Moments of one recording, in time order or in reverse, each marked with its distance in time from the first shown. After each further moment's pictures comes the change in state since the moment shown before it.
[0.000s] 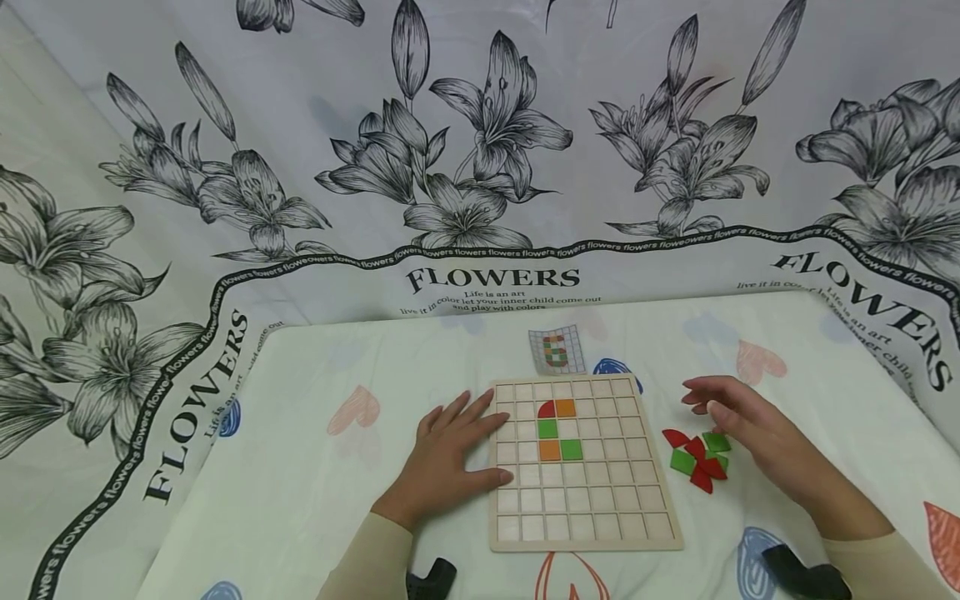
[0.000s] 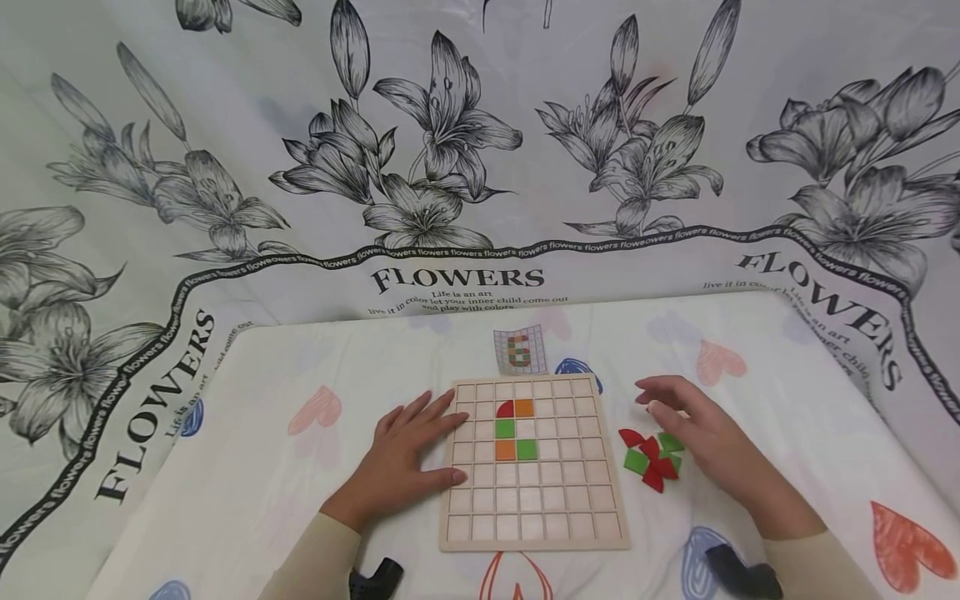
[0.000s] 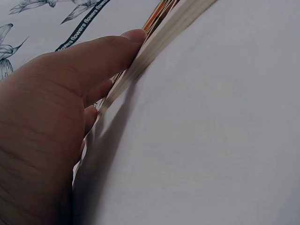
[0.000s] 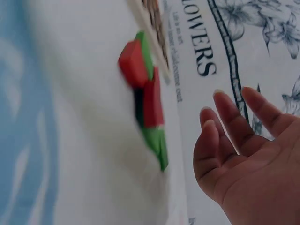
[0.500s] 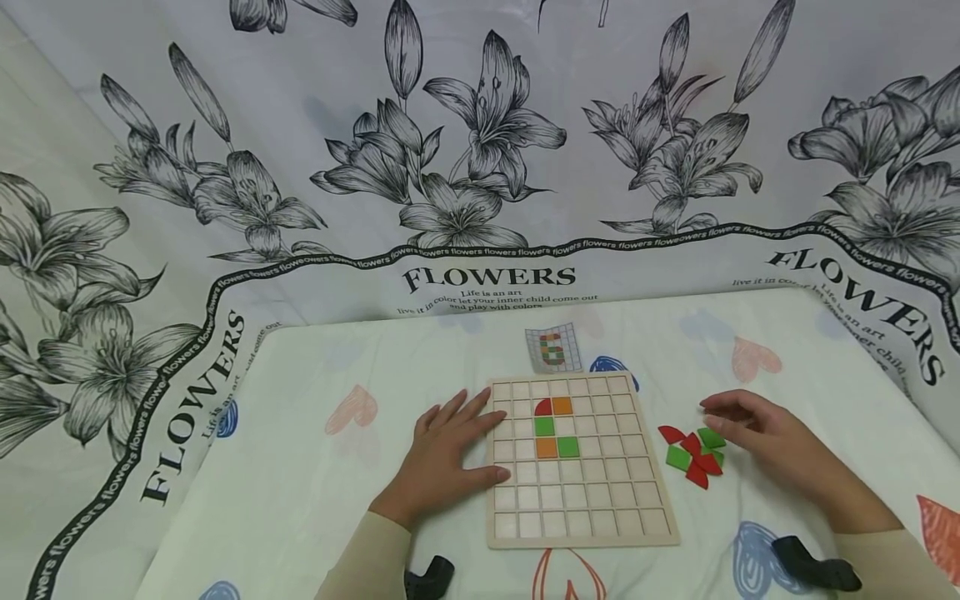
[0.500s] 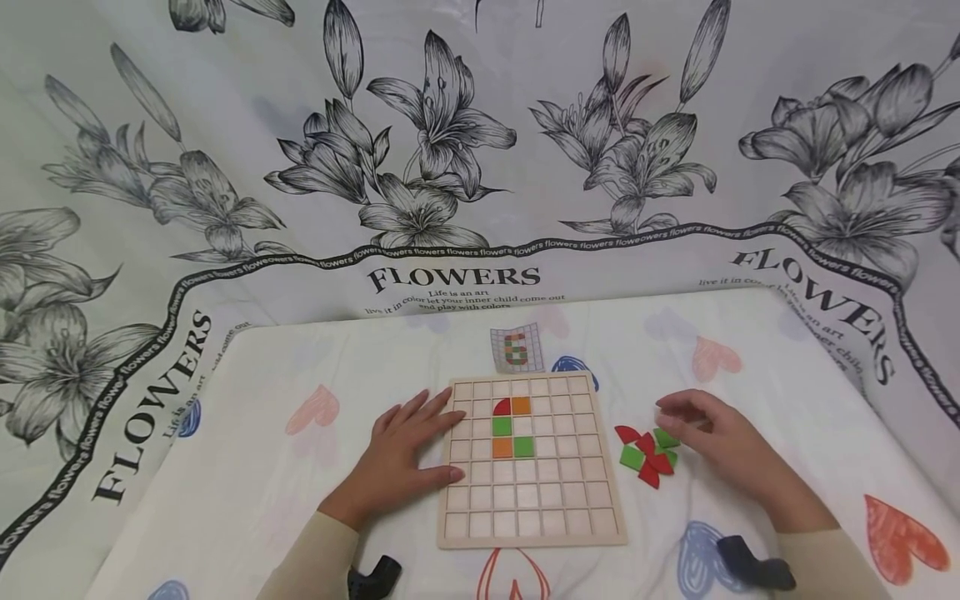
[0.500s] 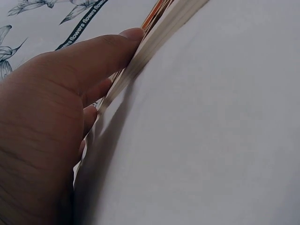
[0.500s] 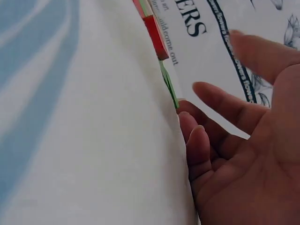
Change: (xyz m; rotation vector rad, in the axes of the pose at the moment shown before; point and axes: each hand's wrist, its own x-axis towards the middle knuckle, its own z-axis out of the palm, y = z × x) left_hand 0.000 0.004 -0.001 0.008 -0.007 -0.021; right_hand -0.014 0.038 -0.018 -0.192 0.023 0.198
